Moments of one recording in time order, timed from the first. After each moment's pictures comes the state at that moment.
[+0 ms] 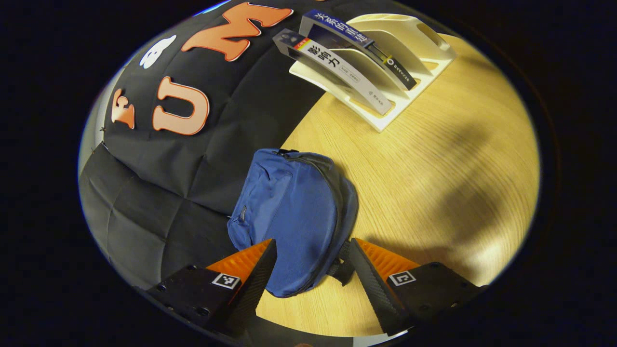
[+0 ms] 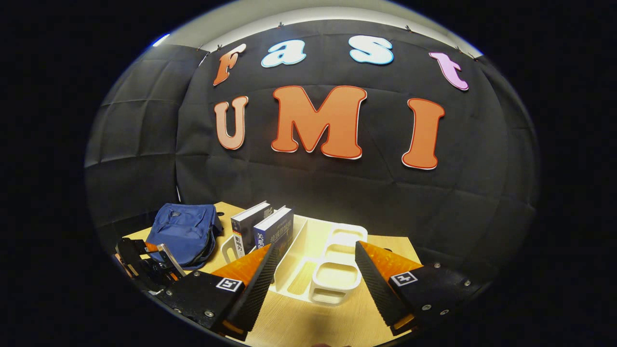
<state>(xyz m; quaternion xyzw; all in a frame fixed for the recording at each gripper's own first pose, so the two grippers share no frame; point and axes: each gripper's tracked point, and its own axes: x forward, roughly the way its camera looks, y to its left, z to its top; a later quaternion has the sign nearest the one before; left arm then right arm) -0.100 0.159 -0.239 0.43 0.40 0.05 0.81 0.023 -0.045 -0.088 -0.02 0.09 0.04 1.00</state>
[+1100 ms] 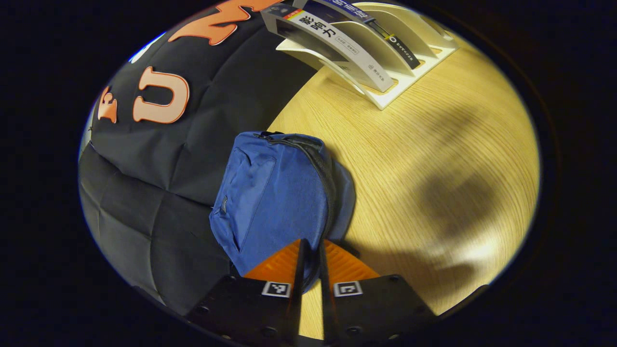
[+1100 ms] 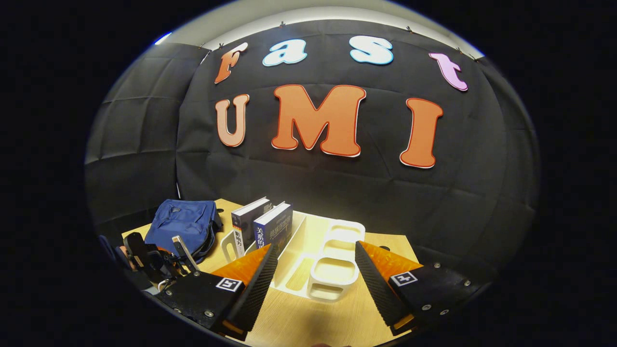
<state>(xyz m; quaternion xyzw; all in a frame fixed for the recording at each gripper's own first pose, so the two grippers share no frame) -0.090 0.174 -0.263 0.41 0.45 0.04 0.80 0.011 -0.045 -0.091 -0.03 0.09 0.04 0.99</state>
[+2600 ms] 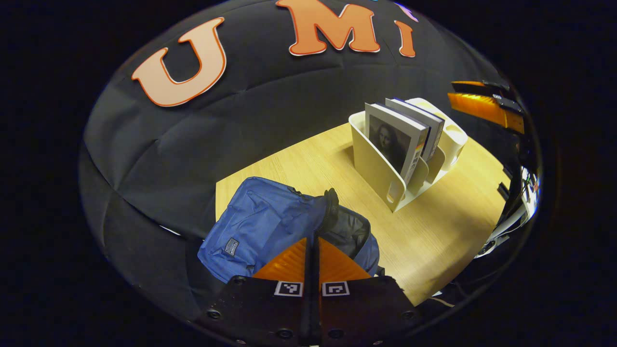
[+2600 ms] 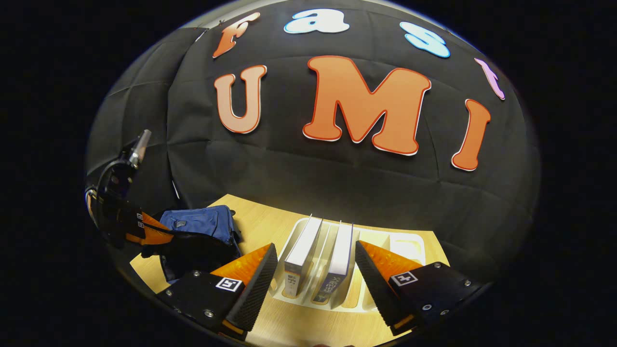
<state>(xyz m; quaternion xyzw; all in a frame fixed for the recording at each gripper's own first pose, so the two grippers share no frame) 0.028 0.239 -0.101 0.14 0.44 -0.17 0.87 0.147 0.132 -0.064 -0.03 0.20 0.02 0.98</state>
